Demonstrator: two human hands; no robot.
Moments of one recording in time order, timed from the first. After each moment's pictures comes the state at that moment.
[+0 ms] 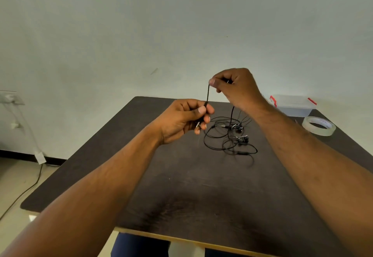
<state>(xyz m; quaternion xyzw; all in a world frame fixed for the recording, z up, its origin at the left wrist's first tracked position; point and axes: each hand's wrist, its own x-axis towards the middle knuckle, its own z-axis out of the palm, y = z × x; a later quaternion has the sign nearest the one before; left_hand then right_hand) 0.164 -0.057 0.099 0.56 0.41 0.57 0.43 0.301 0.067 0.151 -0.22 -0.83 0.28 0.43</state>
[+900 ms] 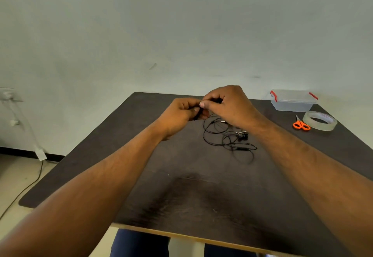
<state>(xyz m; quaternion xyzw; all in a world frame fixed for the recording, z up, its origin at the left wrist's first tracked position) 0.160 -0.040 0.082 0.56 0.55 0.54 0.31 0.308 0.044 0.120 -0.20 -0.89 0.23 0.33</state>
